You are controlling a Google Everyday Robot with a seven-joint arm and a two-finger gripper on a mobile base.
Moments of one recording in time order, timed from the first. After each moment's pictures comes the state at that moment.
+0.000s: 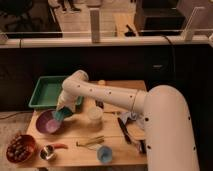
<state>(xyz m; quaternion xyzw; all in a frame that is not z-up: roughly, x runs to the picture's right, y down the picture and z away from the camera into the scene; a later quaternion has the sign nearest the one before) -0.249 0.094 0.803 -0.05 -0.37 -0.61 0.69</state>
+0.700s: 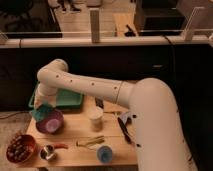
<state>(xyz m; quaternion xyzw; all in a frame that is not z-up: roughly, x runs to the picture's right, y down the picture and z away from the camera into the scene) -0.344 0.080 0.733 0.01 -0.42 -0.70 0.57</state>
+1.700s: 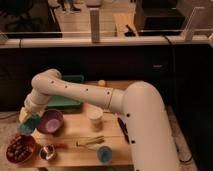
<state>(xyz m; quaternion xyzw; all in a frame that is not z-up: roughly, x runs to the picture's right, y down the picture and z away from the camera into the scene) -0.391 0.135 0.699 0.10 -0.51 -0.74 0.43</state>
